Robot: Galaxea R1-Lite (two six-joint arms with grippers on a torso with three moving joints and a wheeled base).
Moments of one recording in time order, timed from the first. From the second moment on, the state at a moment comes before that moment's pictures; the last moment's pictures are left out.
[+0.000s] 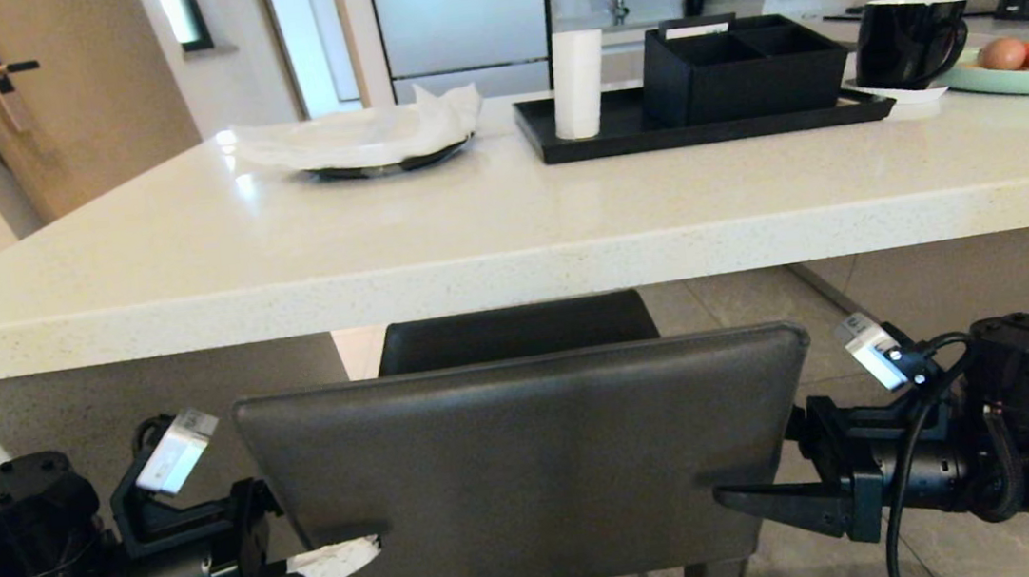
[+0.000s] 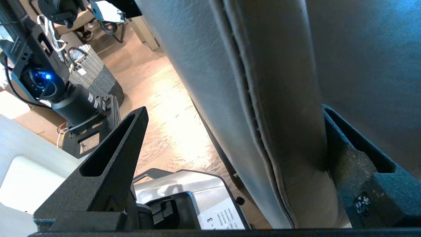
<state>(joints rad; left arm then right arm) -0.06 1.83 -0.15 -1.52 -1.13 -0.15 0.28 1.82 -0.30 -1.33 1.00 0.09</state>
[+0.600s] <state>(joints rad) -0.07 1.81 -0.13 -1.52 -1.13 -0.15 0.28 1.83 -0.31 -1.33 0.98 0.09</state>
